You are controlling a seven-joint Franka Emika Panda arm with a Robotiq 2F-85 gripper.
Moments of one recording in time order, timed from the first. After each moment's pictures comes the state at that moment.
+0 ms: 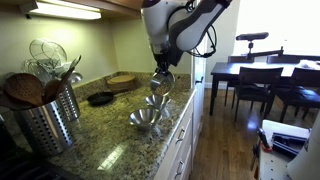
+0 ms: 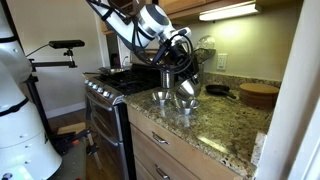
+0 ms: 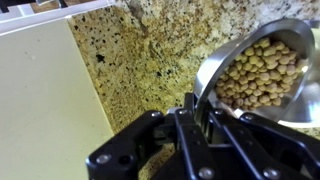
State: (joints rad) arm -0.02 0.02 -0.01 -2.24 -0.89 2.40 0.54
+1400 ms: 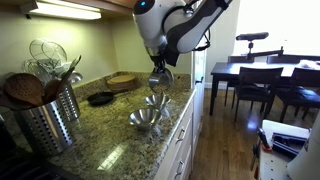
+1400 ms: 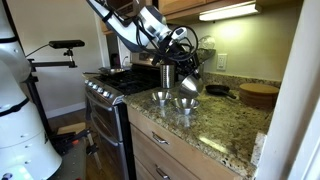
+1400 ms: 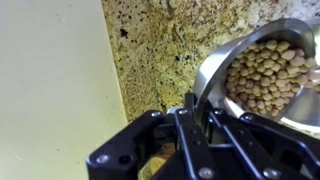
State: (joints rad) arm 0.01 0.04 0.02 -2.21 -1.07 2.32 0.57
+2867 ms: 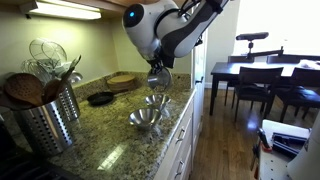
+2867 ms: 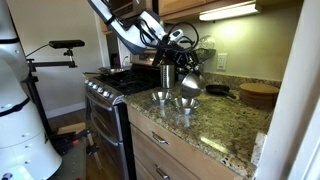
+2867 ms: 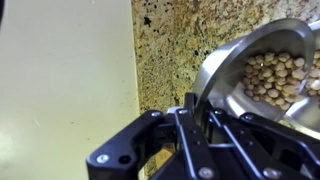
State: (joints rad) arm 0.05 0.09 0.06 -2.16 -1.21 2.18 0.62
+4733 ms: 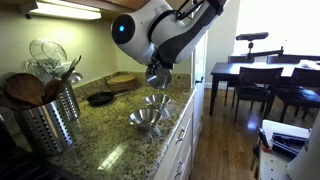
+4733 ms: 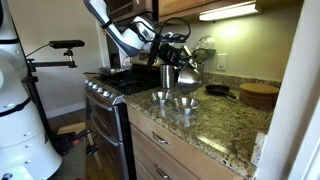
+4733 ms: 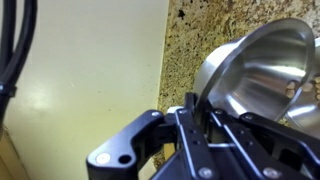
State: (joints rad) arm 0.11 0.10 0.13 -2.18 -1.36 1.98 0.63
